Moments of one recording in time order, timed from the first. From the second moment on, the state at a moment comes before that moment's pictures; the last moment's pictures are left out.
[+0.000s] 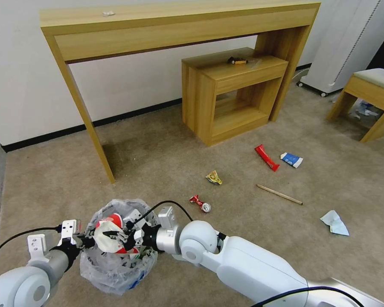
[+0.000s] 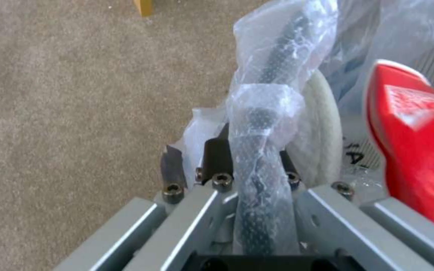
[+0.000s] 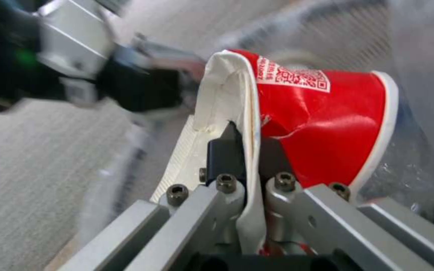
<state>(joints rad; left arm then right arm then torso) 1.63 -1.12 -0.85 -2.18 -0.74 0.73 -0.07 -0.63 1.24 -0.58 1.72 0.86 -0.43 -0.11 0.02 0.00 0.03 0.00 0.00</state>
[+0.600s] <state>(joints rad) 1.64 -1.12 -0.85 -2.19 -0.74 0.73 -0.07 -0.62 1.26 -0.55 1.72 0.86 -0.41 -0.09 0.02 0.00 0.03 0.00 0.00</state>
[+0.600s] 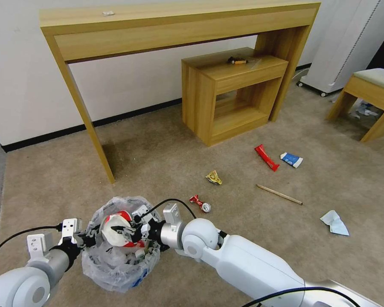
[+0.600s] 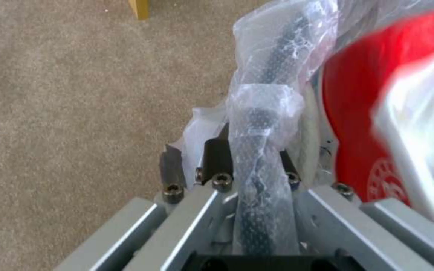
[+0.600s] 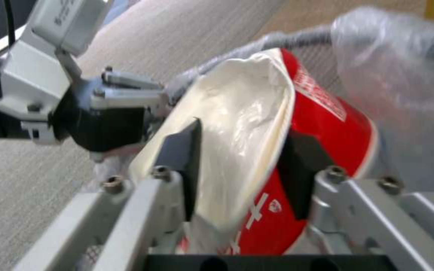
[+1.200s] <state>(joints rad) 1.64 -1.12 -0.86 -2.18 -0.74 0.73 -0.05 -0.62 1.24 -0.54 1.78 0.88 -0.41 -0.02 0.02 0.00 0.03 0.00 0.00</state>
